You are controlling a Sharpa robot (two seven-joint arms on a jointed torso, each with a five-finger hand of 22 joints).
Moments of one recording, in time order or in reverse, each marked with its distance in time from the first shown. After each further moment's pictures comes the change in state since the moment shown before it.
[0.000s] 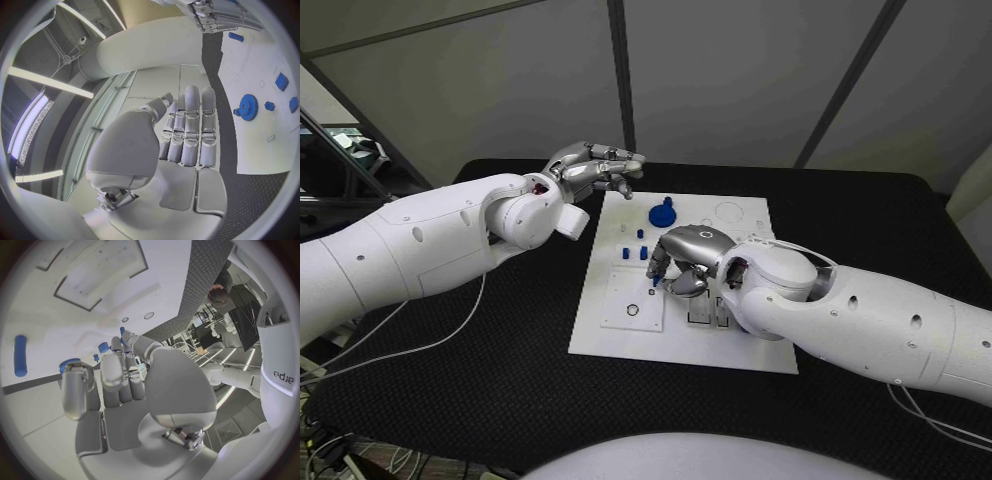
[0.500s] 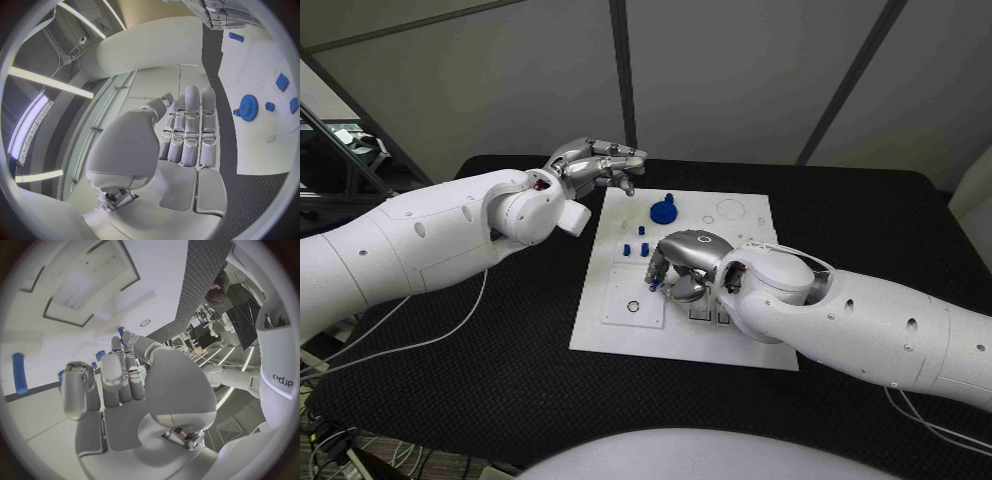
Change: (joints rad) left arm 0.000 0.002 0.000 -0.002 0.000 0.000 -0.001; left_hand 0.000 0.000 0.000 0.000 0.000 -0.004 0.004 0.000 0.000 -0.004 0.004 0.000 0.000 0.000 0.000 0.000 0.000 0.000 0.000 0.000 0.000 -0.001; right arm -0.021 0.008 0.000 -0.005 0.000 0.011 0.008; right_hand 0.000 0.000 0.003 0.003 -0.004 -0.001 -0.001 -0.003 -0.001 0.000 0.000 0.000 -0.001 0.000 0.000 0.000 -0.005 0.000 0.000 0.000 0.000 0.000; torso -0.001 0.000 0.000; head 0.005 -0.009
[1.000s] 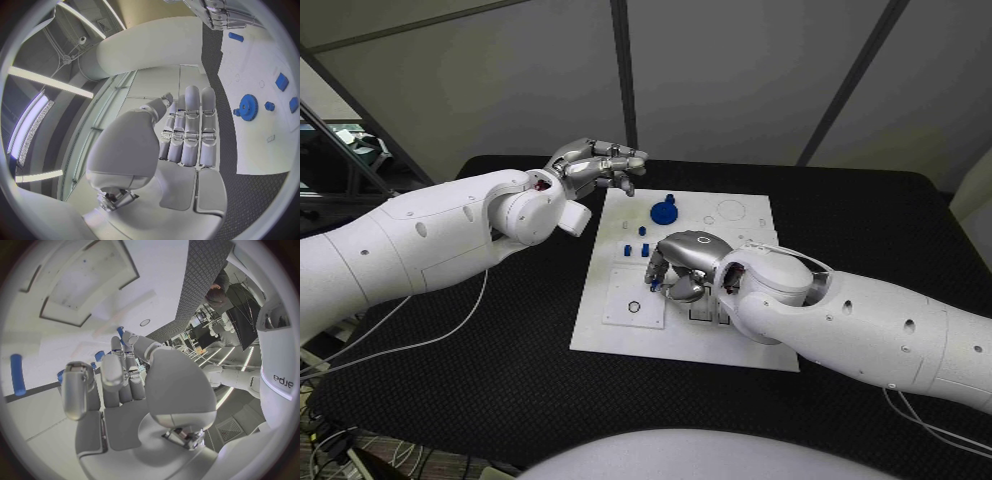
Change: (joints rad) left arm 0.000 0.000 0.000 -0.002 0.000 0.002 -0.002; left_hand 0.000 0.000 0.000 0.000 0.000 0.000 0.000 0.000 0.001 0.000 0.000 0.000 0.000 0.000 0.000 -0.006 -0.001 0.000 0.000 0.000 0.000 0.000; right arm -0.003 0.008 0.000 -0.008 -0.001 -0.007 0.003; right_hand 0.000 0.000 0.000 0.000 0.000 -0.001 -0.001 -0.001 0.000 0.000 0.000 0.000 0.000 0.000 0.000 0.000 -0.002 0.000 0.000 0.000 0.000 0.000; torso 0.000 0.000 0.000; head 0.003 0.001
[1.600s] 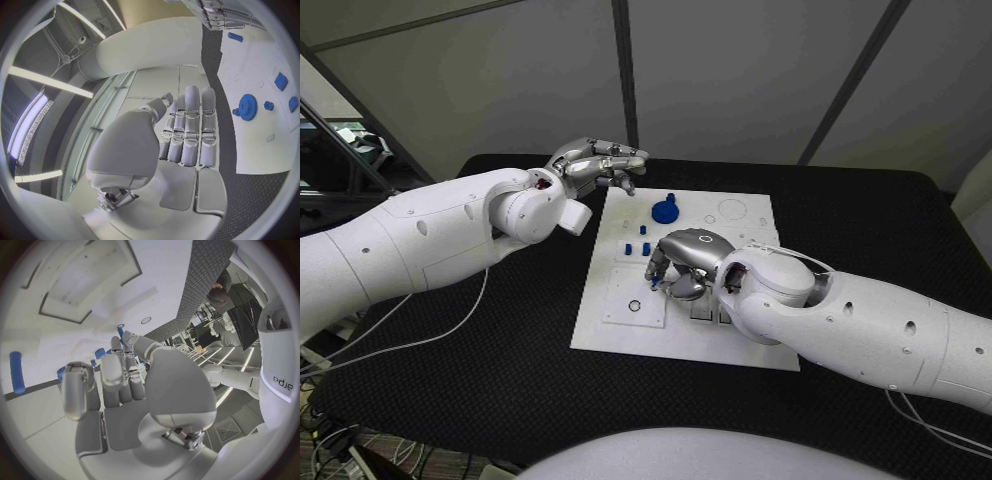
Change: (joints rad) left arm 0.000 0.000 0.000 -0.004 0.000 0.005 -0.004; left_hand 0.000 0.000 0.000 0.000 0.000 0.000 0.000 -0.003 0.000 0.000 0.000 0.000 0.000 0.000 0.000 0.000 0.000 0.000 0.000 0.000 -0.004 -0.001; right arm -0.003 -0.002 -0.001 0.001 -0.011 -0.032 -0.001; right_hand 0.000 0.000 0.000 0.000 0.000 0.000 0.000 -0.004 0.000 0.000 0.000 0.000 0.000 0.000 0.000 0.000 0.000 0.000 0.000 0.000 0.005 0.000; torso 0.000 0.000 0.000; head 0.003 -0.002
